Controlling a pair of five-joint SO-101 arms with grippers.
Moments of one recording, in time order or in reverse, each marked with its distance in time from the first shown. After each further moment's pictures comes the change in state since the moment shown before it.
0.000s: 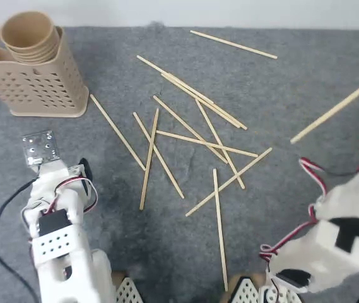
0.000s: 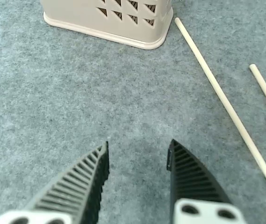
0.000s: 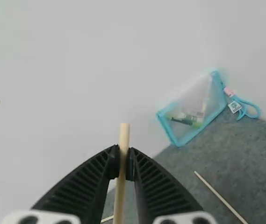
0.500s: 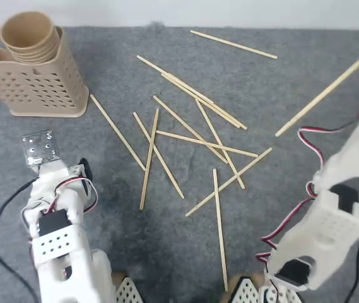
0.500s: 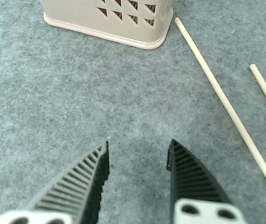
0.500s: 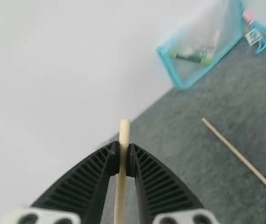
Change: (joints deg) left arm 0.0 0.0 0.0 0.0 0.0; right arm -4.6 17.5 -4.7 0.0 -3.1
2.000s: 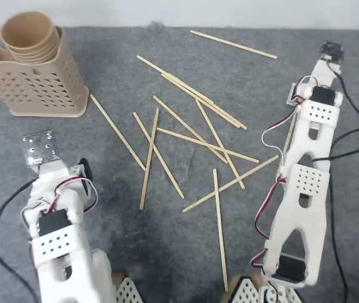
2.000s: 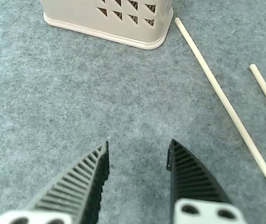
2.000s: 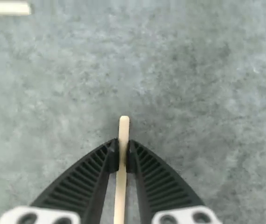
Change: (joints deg) left arm 0.0 0.0 0.0 0.0 0.0; right arm -8.7 58.9 0.1 -27.6 20.2
